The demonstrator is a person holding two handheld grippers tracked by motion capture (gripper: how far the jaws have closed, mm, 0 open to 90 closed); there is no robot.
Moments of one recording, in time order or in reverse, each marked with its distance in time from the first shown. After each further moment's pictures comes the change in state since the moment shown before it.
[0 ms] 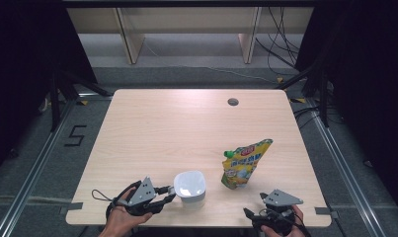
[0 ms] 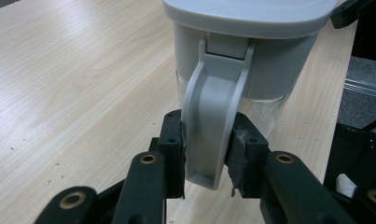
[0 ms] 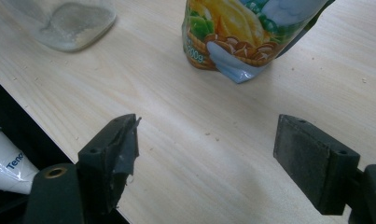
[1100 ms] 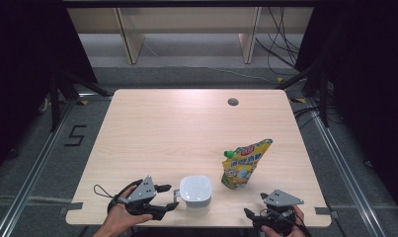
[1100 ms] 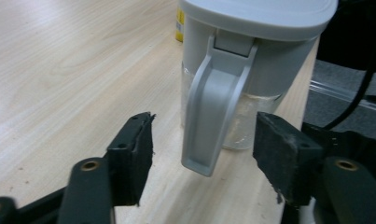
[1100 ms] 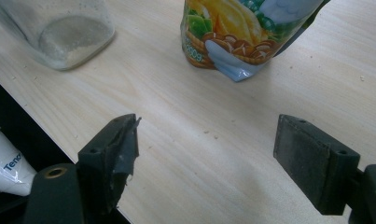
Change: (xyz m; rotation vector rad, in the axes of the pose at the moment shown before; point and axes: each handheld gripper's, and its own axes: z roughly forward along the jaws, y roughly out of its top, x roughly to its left) left arm 0.005 0.006 -0.003 0.042 -0.113 -0.028; right arm -0.001 -0.001 0.000 -0.001 -0.001 -0.009
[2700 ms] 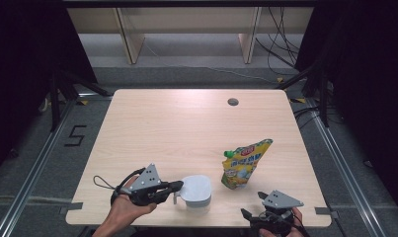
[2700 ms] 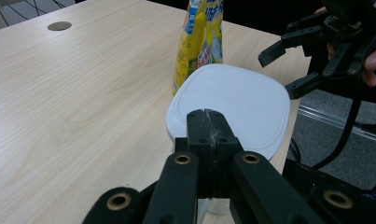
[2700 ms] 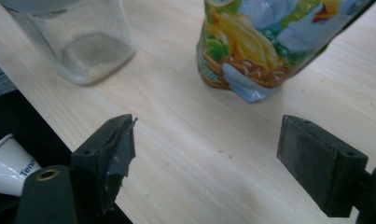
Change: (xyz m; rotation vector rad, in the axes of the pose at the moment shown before) left arm -0.012 0.053 -0.010 -0.090 0.022 -0.026; right arm 0.008 0.004 -0.001 -0.065 0.041 -0.013
